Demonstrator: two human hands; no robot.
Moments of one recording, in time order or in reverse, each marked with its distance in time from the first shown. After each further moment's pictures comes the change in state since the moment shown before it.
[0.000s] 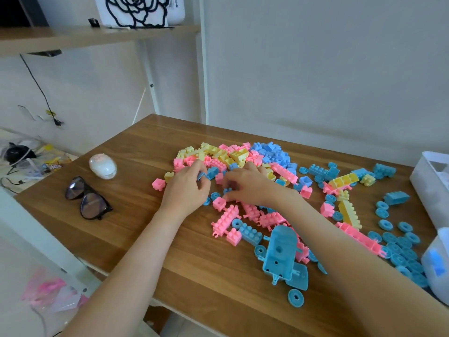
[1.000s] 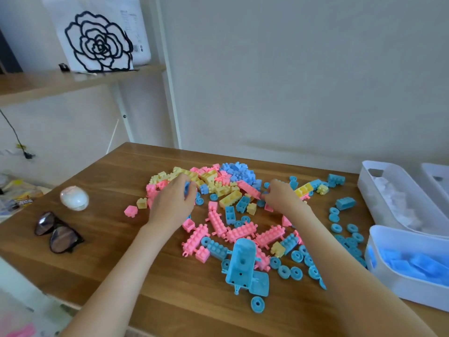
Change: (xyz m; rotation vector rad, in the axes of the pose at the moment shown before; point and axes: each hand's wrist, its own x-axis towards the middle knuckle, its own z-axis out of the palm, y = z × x) left_hand 0.009 0.055 -0.012 0.006 0.001 0.003; right_hand -0.057 0.090 -0.023 0.240 0.165 0.729
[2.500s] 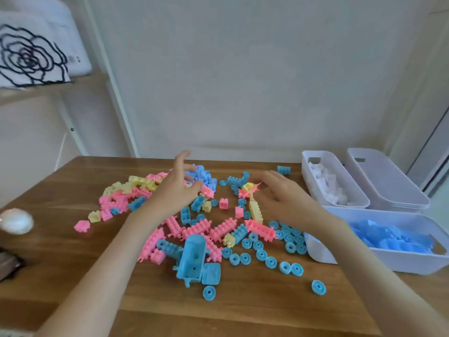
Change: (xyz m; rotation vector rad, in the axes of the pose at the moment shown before) left_hand 0.011 0.095 0.007 -0.392 -0.285 0.166; right_hand -0.130 0.065 -0.082 0.129 0.200 -0.465
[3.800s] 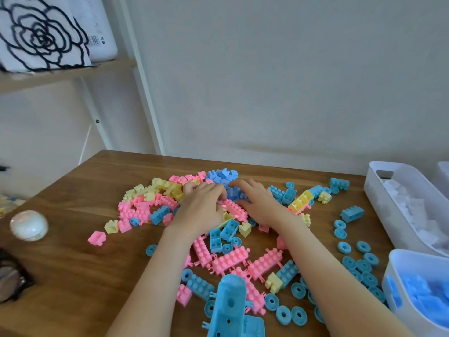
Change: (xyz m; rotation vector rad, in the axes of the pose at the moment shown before) left_hand 0.046 -0.081 0.025 0.519 -0.046 0.089; right_hand 0.153 0.033 0.140 0.010 -0.191 0.010
